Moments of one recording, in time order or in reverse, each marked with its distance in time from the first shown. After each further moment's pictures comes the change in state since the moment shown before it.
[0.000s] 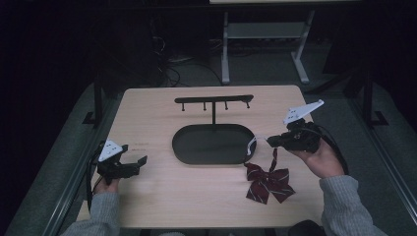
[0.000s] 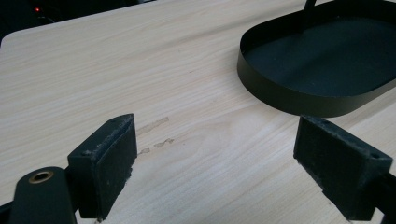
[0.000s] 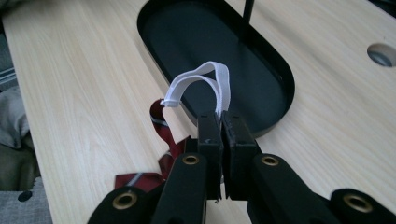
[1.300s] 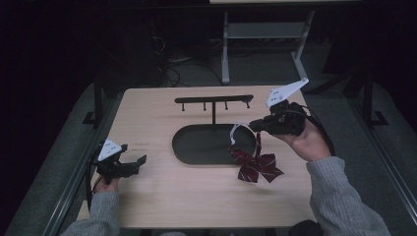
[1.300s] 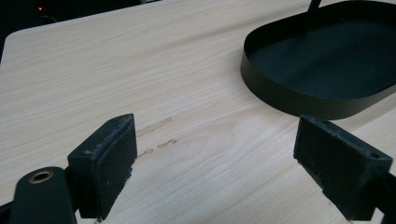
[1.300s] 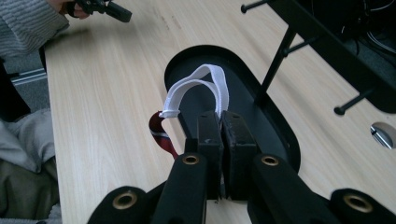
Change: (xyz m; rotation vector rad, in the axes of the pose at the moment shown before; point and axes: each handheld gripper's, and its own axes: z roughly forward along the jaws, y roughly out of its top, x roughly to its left) left arm 0.003 0.001 0.000 -0.005 0.006 -0.009; right arm 0.017 0.072 -0.005 -0.062 0.056 -0.134
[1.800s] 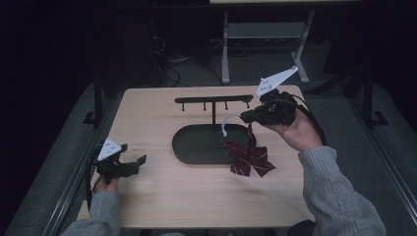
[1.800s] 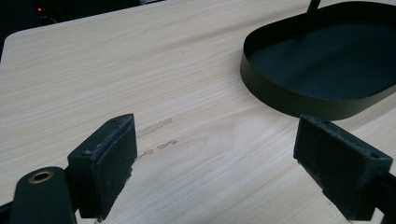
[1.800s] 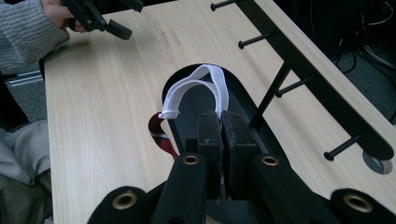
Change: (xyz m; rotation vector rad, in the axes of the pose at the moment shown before) left arm 0.000 0.000 0.000 0.004 -0.001 0.001; right arm -0.002 0.029 0.004 -0.006 -0.006 -0.036
